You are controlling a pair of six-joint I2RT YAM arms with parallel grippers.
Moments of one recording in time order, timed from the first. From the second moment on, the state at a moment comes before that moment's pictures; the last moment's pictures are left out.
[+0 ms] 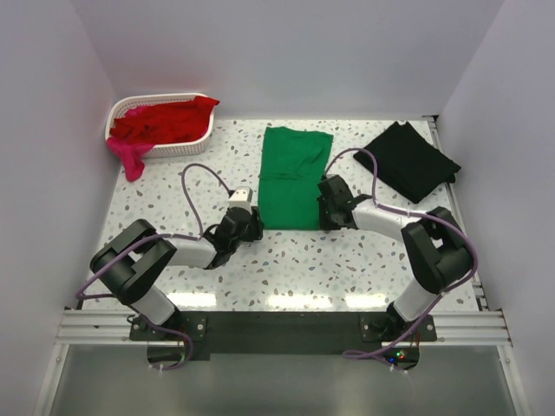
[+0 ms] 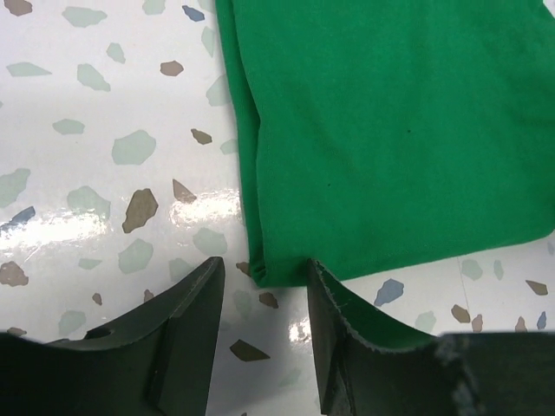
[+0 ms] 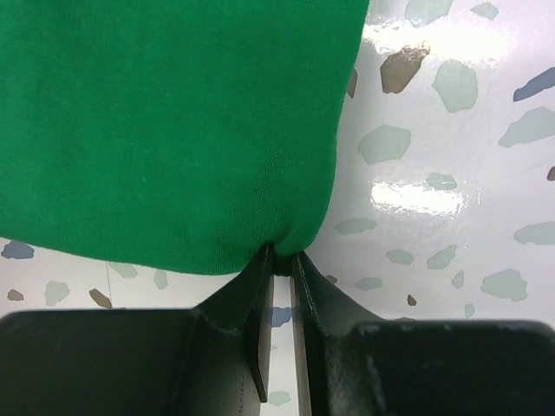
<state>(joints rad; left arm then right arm) -0.71 1.59 0.49 0.52 -0.31 -0.54 0.53 1.66 0.90 -0.28 0.13 0.46</state>
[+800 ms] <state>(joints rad) -0.70 1.52 0.45 0.49 -0.25 -0.58 0.54 1.58 0.83 -0.29 0.11 0.47</state>
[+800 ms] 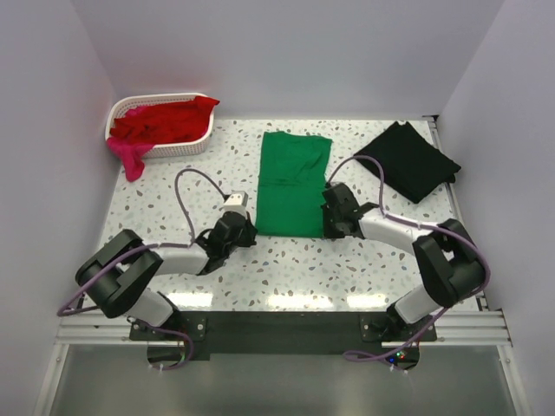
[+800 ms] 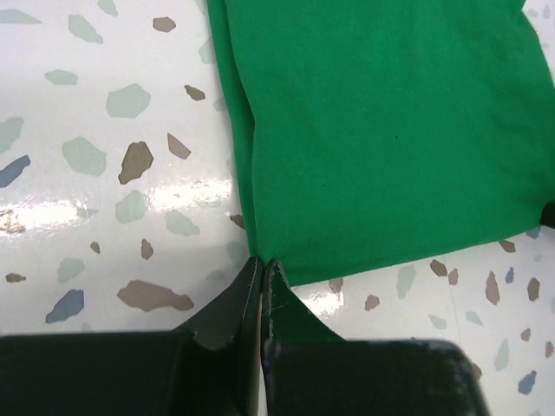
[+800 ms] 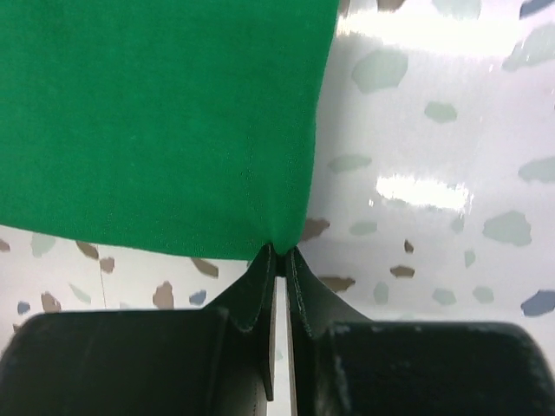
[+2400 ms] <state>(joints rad) -0.55 1.50 0.86 0.35 -0.12 -0.44 0.45 1.53 1.28 -0.47 0.29 0.39</state>
